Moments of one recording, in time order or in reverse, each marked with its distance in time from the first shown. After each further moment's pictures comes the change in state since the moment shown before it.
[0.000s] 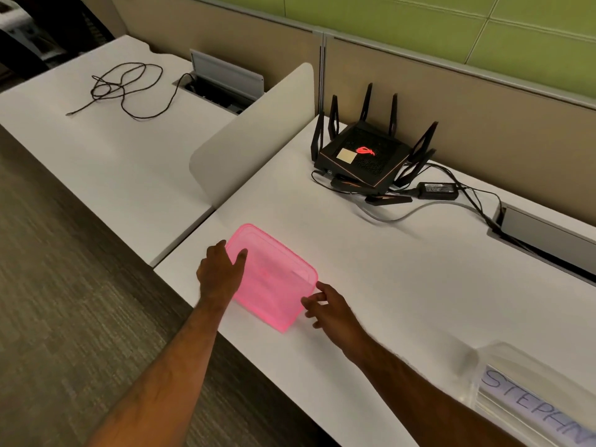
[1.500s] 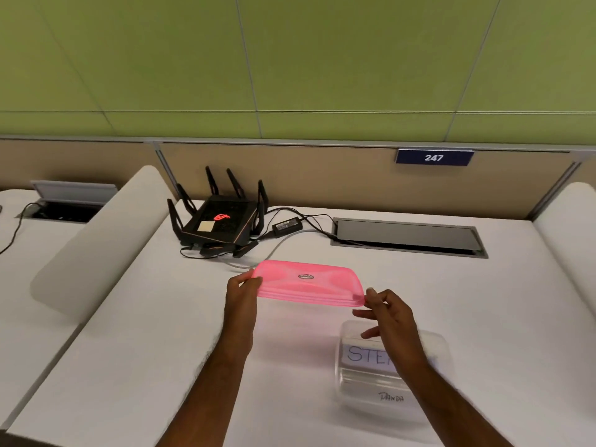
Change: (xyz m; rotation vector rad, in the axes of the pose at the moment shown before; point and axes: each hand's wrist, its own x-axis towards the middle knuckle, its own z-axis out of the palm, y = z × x) left_hand -0.190 0.283 0.046 -1.071 -0.494 0.085; right_hand -0.197 0.044 -0.267 0.361 0.749 -0.347
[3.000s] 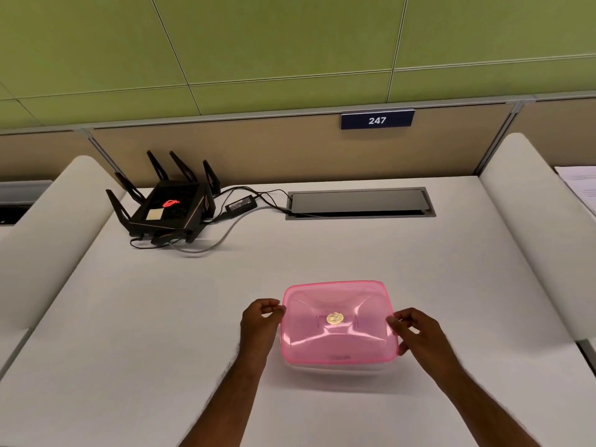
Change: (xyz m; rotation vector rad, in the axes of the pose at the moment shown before) left_hand -0.071 -0.118 0.084 0.457 -0.098 -0.041; right_hand -0.038 0.085 -0.186 -0.345 0.075 0.118
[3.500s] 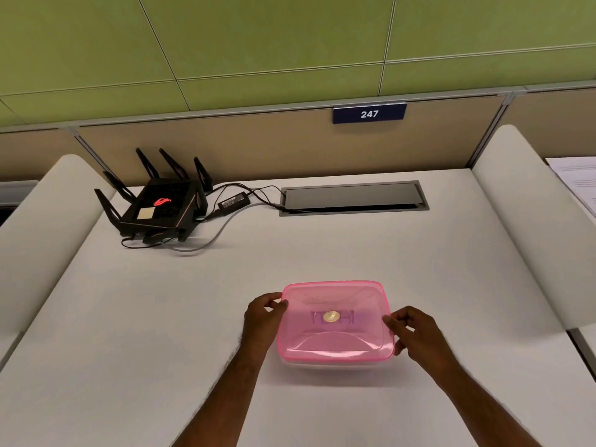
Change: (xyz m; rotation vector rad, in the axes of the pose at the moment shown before) left_hand 0.008 0.001 0.015 0.163 -0.071 0.077; right_hand -0.003 0.005 -0.003 -0.013 -0.021 0.094
